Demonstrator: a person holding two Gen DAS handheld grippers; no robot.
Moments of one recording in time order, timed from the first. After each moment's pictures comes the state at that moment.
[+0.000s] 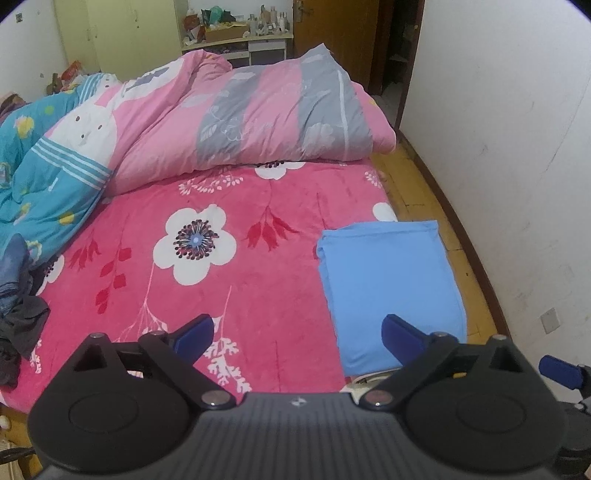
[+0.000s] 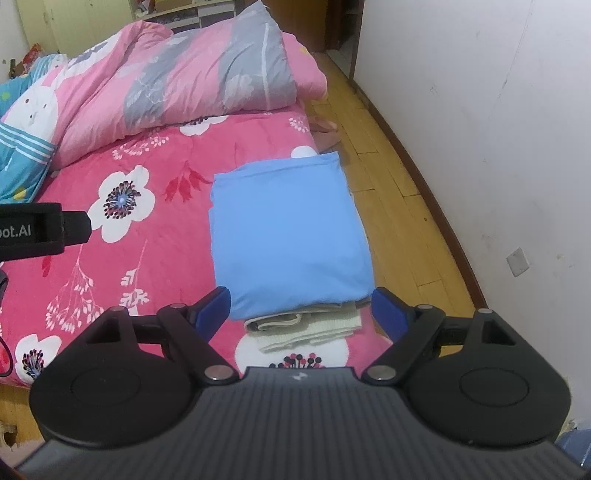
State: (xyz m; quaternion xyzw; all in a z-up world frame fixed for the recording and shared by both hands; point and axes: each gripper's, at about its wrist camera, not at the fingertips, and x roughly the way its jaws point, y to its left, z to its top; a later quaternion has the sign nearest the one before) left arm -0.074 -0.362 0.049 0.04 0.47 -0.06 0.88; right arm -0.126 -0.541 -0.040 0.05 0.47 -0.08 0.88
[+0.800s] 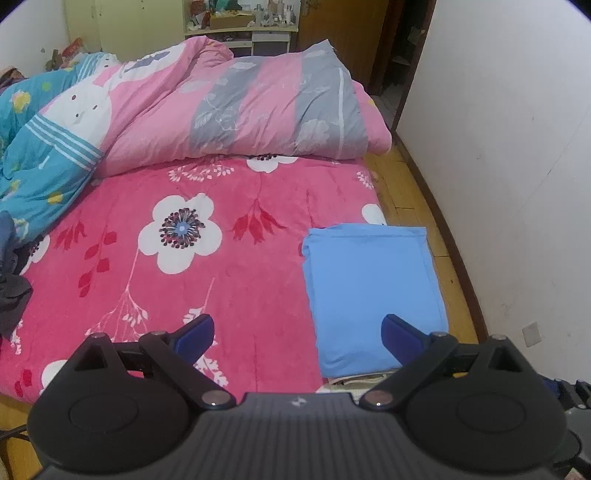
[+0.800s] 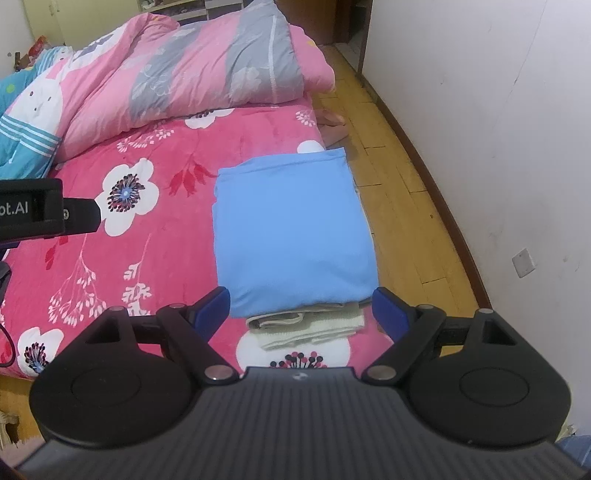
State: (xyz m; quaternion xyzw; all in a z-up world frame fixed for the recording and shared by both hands) left arm -0.065 -0.363 0.045 0.00 0.48 -0.06 0.87; right arm -0.118 -0.549 -0.041 0.05 0.48 -0.07 0.87
